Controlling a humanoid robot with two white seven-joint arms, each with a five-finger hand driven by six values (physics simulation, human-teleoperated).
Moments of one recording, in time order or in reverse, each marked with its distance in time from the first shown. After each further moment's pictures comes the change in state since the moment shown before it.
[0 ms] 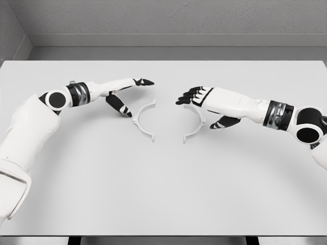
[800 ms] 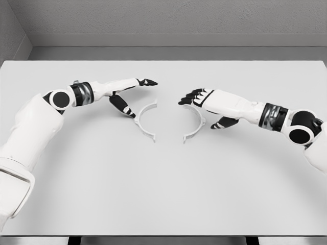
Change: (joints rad) left arm -0.006 -0.024 -0.001 0.009 -0.013 0.000 0.000; right arm -0.017 0.039 0.040 0.114 0.069 0.000 -0.061
